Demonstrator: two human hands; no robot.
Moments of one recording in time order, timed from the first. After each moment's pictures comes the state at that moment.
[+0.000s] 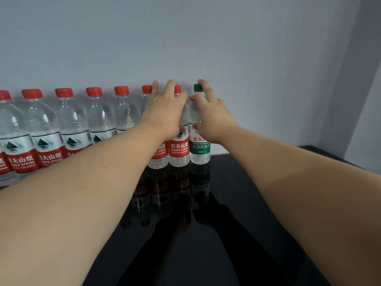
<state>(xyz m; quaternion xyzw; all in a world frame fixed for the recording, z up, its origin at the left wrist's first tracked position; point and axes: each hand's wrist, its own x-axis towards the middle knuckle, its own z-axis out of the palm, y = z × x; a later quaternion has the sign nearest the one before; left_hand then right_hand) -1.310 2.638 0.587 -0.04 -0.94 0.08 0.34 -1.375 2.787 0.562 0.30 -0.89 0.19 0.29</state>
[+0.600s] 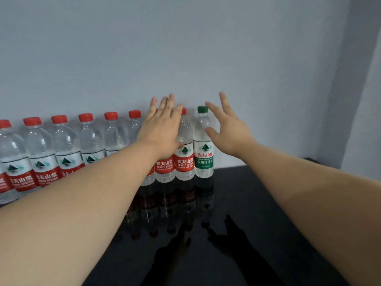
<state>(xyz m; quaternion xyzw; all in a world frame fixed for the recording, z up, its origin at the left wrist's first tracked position) -1.281 2.622 0.604 -0.03 -0.94 0.13 0.32 -1.339 2.824 0.585 0.27 -0.88 0.27 0.27</state>
